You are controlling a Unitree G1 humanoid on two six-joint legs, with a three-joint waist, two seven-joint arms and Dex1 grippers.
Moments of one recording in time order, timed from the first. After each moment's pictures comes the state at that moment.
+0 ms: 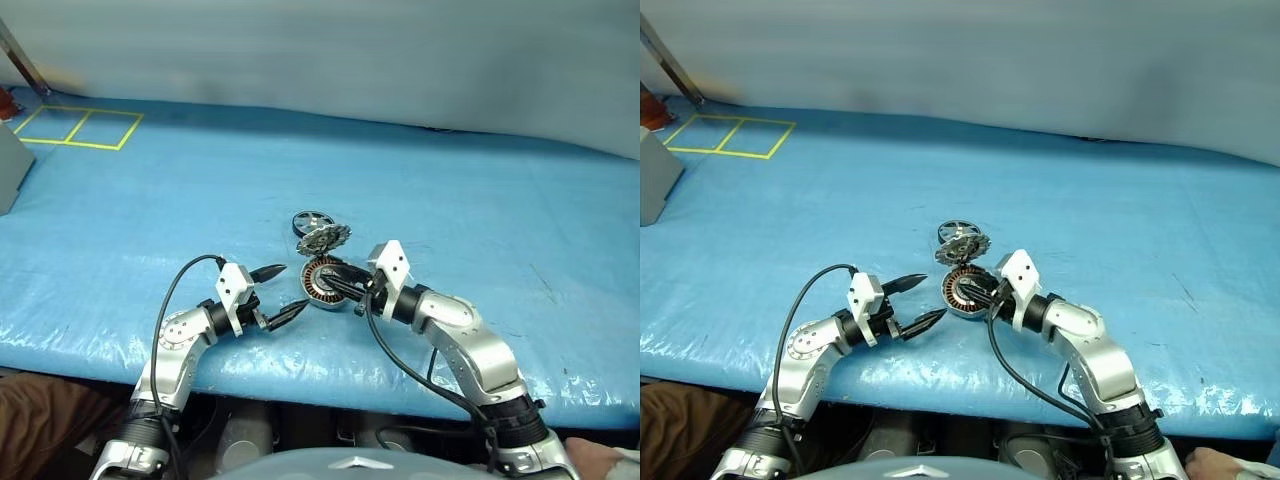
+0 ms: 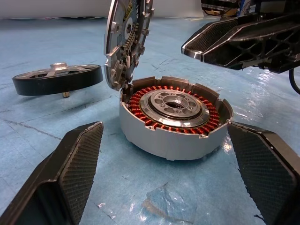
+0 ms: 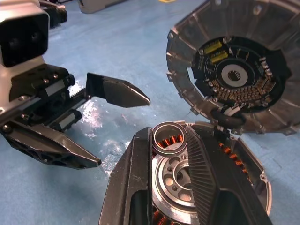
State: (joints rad) left arm -0.06 0.32 -0.11 0.12 -0.29 -0.07 -0.93; right arm -0.11 -0.34 0.20 -0.22 0.30 0.40 0.70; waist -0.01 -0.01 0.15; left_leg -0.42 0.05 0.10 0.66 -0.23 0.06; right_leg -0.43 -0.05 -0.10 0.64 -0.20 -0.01
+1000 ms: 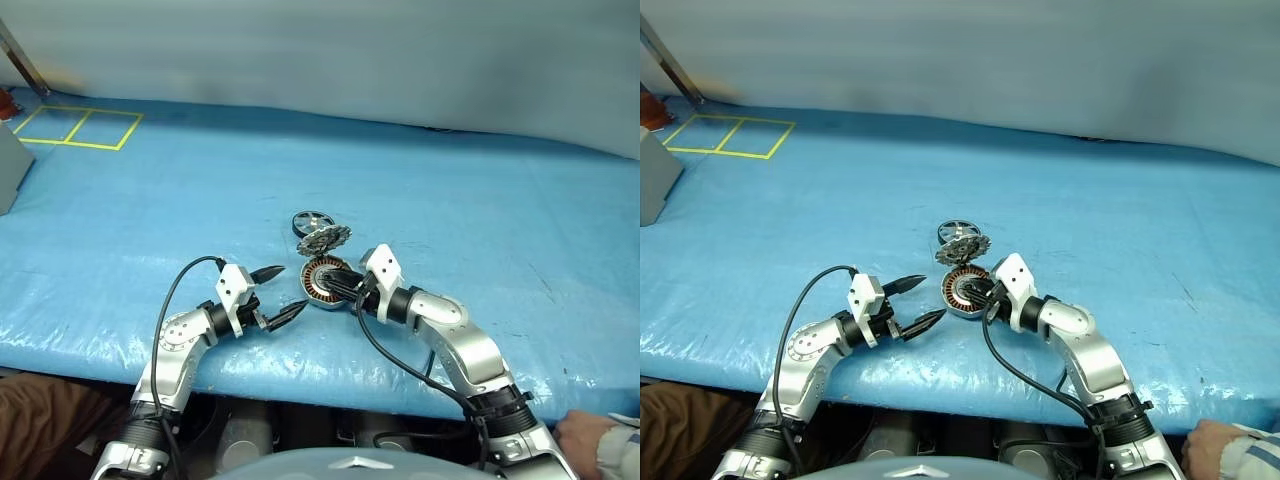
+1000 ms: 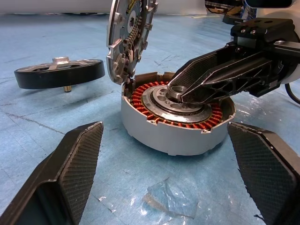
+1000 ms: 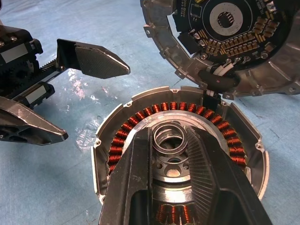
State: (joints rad) left arm -0.05 0.32 -0.11 0.12 -0.29 -0.07 -0.92; right arm -0.14 -0.33 0.22 -0.12 0.24 0.37 0.70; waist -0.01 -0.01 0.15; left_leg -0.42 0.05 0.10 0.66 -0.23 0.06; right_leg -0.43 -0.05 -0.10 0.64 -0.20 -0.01
